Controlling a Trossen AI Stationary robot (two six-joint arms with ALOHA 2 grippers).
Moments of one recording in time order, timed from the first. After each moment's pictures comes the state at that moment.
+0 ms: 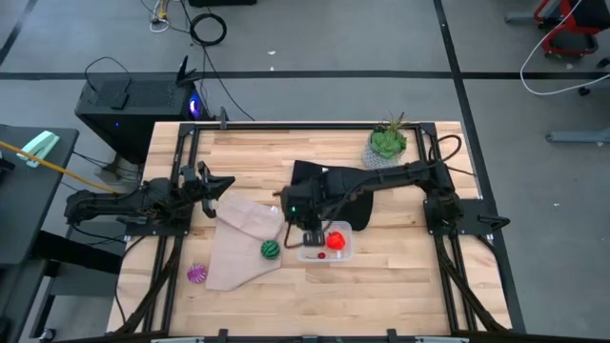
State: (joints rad) left arm 0.00 0.05 0.01 0.20 -0.35 -0.25; right arm 0.13 2.06 2.02 -1.17 -0.05 0.10
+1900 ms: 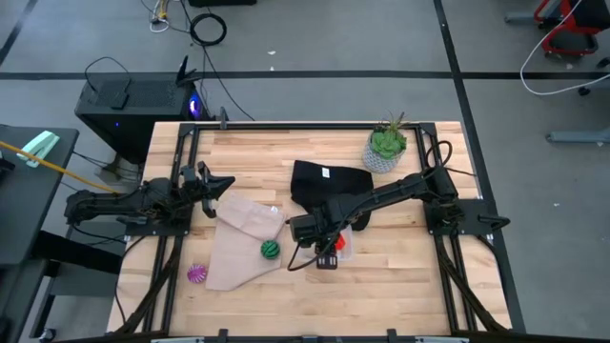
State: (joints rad) left arm 0.00 0.05 0.01 0.20 -0.35 -0.25; right arm 0.22 2.07 1.78 -1.14 -0.16 0.28
